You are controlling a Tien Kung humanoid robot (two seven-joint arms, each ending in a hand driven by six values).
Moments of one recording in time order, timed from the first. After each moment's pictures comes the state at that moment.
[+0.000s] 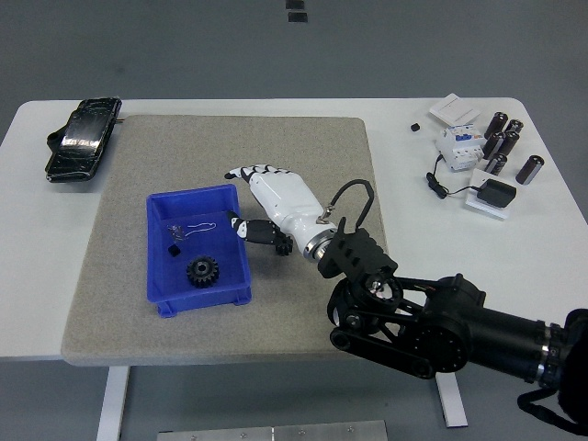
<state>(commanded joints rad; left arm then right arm) -0.09 0.27 -1.04 -0.29 0.93 0.09 0.52 0.72 -0.12 0.33 1.26 -1.84 -0.45 -0.43</state>
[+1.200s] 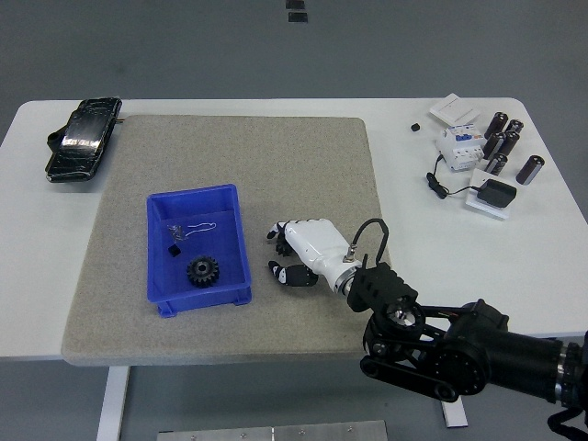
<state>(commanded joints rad) -0.10 0.27 -1.04 -0.28 0.92 0.10 0.50 0.68 -0.15 0.19 1.18 -1.82 -0.42 -0.41</state>
